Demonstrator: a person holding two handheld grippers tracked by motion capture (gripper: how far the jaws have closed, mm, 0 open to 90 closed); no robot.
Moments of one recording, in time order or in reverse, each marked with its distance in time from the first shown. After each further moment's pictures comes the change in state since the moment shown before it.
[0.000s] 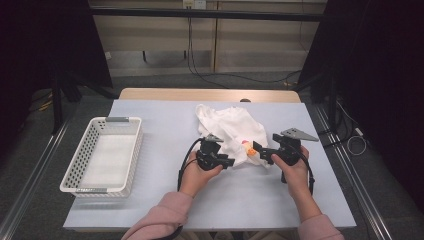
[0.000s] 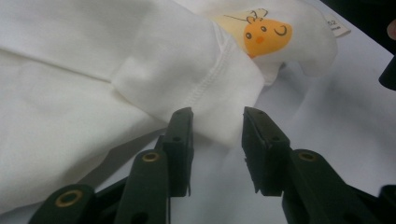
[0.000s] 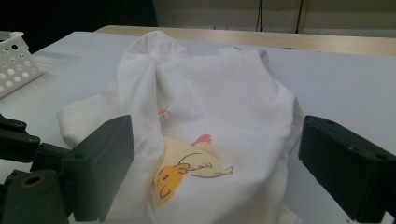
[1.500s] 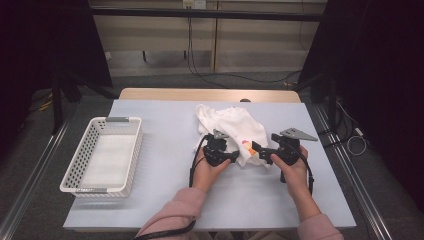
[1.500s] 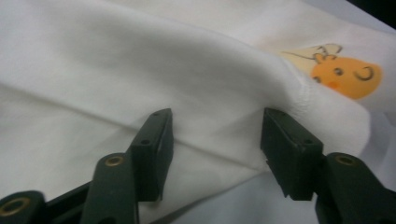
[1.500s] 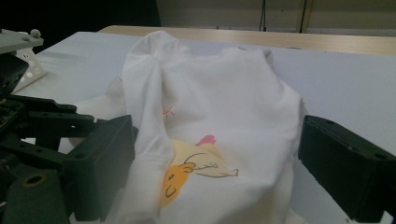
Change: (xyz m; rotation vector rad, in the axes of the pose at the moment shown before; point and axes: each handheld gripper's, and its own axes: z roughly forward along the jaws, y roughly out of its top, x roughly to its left) left arm 0.002 0.011 0.042 -0.091 0.157 0.013; right arm 0.001 -0.001 0.003 0.001 0.013 0.002
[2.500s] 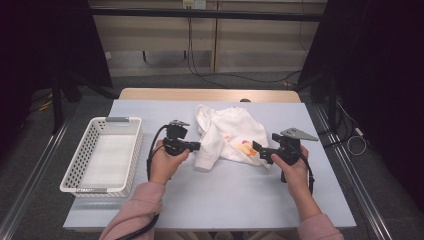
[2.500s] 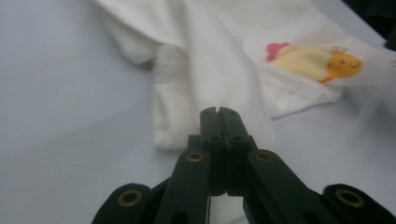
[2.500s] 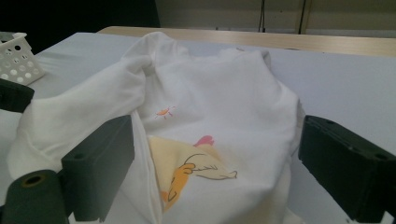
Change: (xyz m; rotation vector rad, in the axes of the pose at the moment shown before) left arm 0.090 0.004 -0.115 0.100 0.021 -0.133; right arm -0.002 0.000 0.000 -0.002 0.000 -0.003
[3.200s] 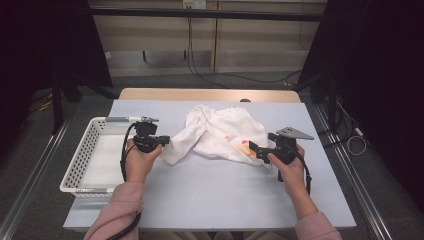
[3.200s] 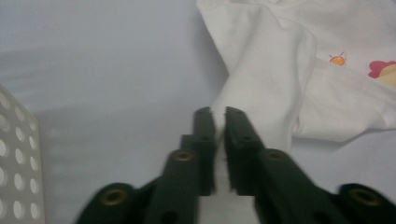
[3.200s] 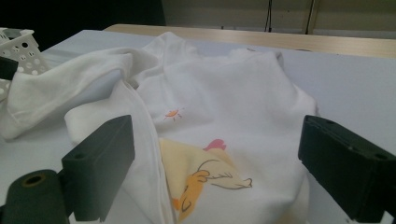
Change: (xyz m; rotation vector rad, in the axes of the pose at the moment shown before) left arm 0.040 -0.012 -0.035 -0.041 0.213 -0.058; right arm 0.006 0.002 0.007 0.003 0.021 -0.014
